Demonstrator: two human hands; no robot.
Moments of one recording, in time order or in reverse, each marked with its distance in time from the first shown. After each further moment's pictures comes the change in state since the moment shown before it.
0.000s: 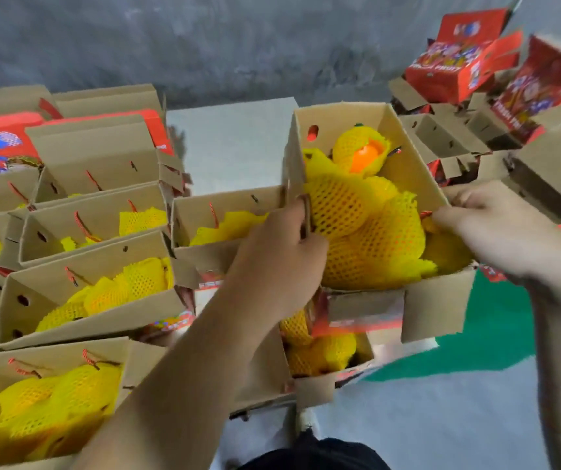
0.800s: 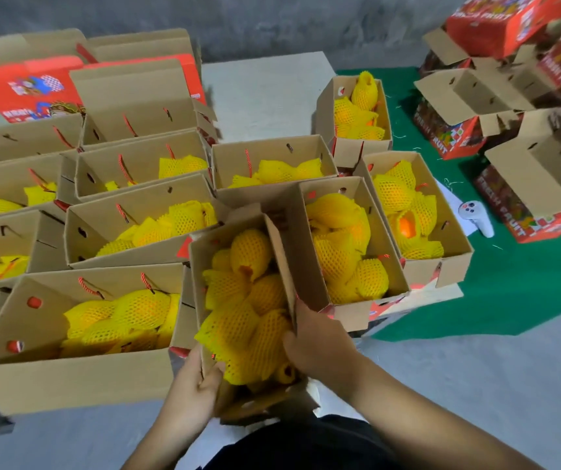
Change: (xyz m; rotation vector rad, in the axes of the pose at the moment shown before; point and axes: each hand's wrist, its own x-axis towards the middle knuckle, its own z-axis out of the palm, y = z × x) left_hand -0.236 -0.232 -0.002 -0.157 0.093 -0.684; right_hand -0.120 0.012 0.302 -0.247 -0.434 0.112
